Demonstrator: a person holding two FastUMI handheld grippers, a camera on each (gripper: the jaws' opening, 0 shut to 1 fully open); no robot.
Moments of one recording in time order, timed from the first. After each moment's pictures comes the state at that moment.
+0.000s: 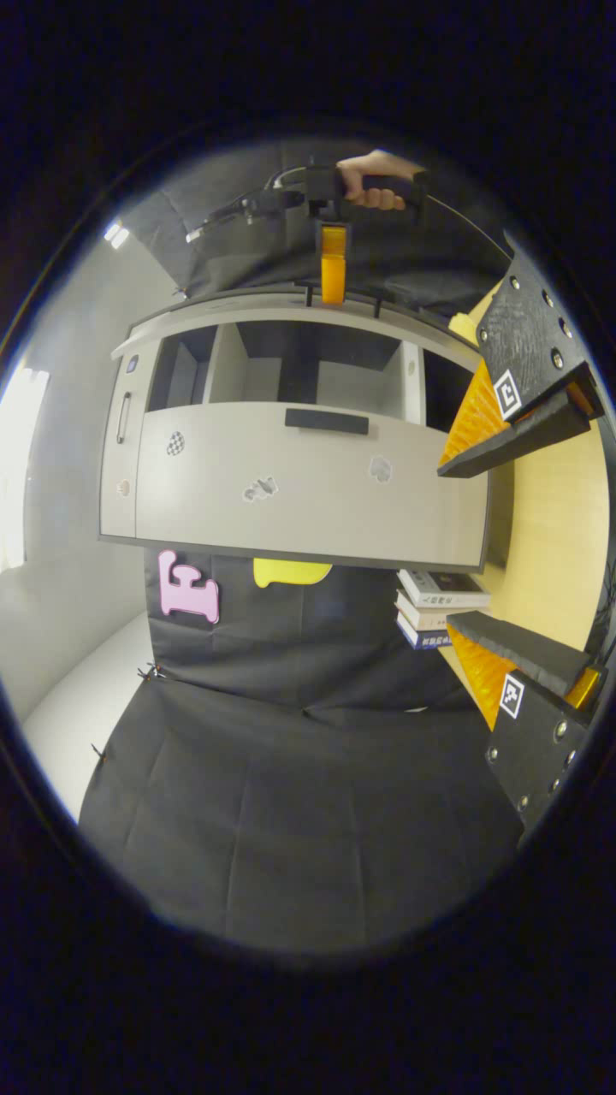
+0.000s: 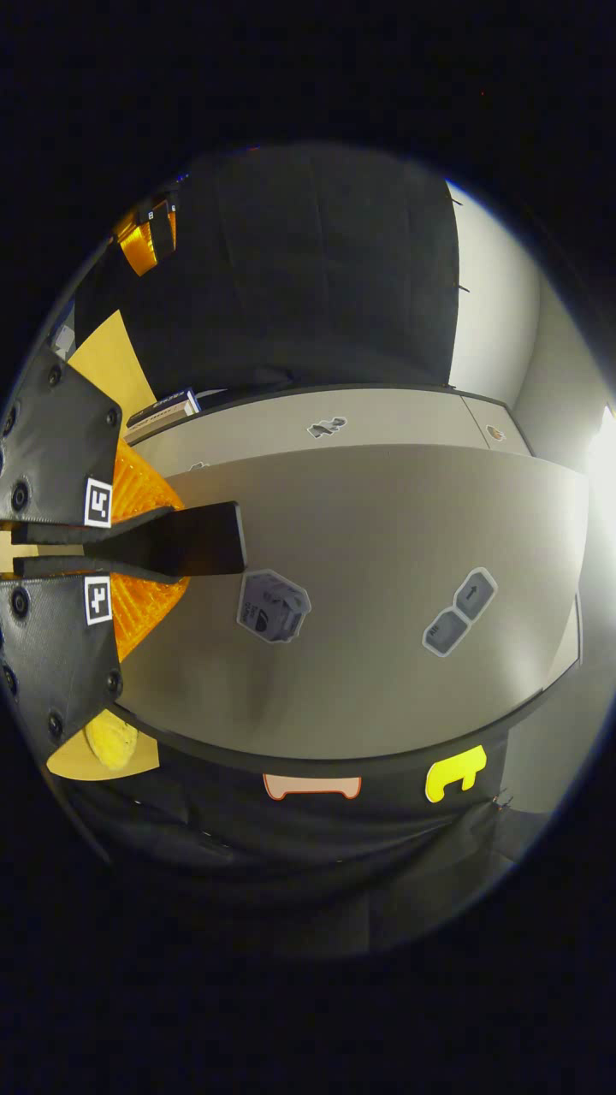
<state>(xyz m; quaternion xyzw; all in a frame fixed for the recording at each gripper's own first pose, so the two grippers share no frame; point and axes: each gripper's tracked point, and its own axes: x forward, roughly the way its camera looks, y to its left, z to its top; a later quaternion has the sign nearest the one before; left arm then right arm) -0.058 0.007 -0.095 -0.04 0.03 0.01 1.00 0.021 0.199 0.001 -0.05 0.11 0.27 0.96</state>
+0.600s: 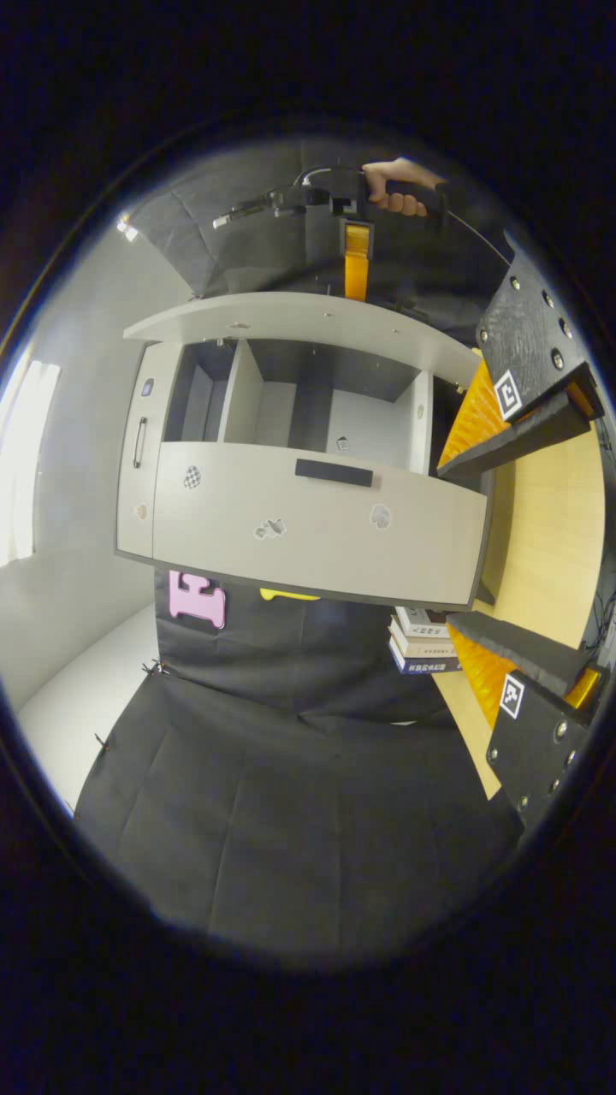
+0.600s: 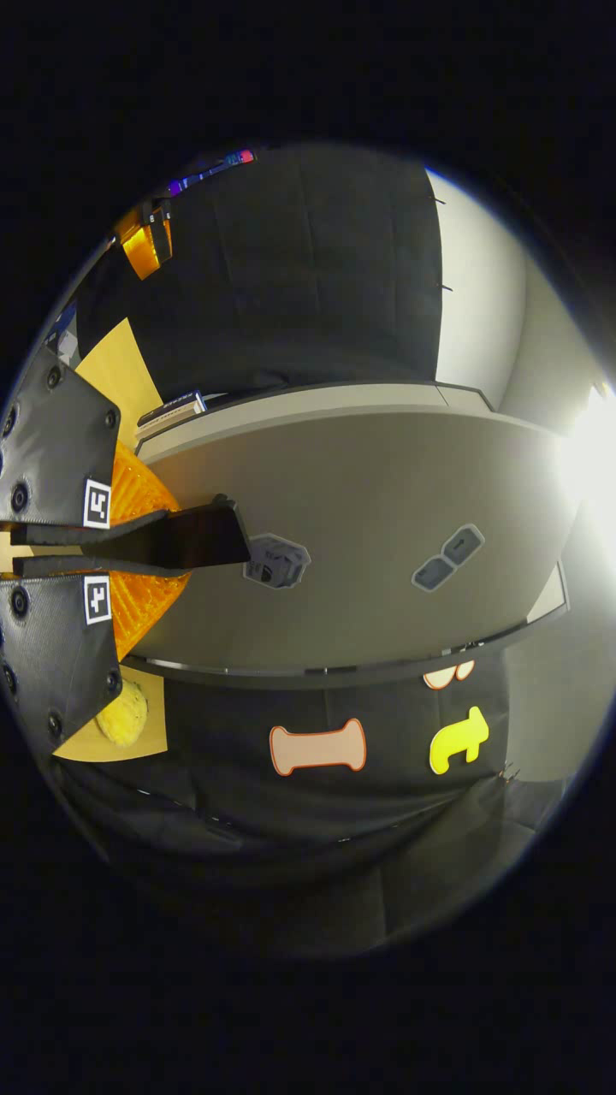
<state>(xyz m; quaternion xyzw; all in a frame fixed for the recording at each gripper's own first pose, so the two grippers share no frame) -0.114 -0.063 -0.091 -0.06 0.02 0.01 1.00 0.011 0.139 0.007 -0.03 0.11 0.26 0.96</state>
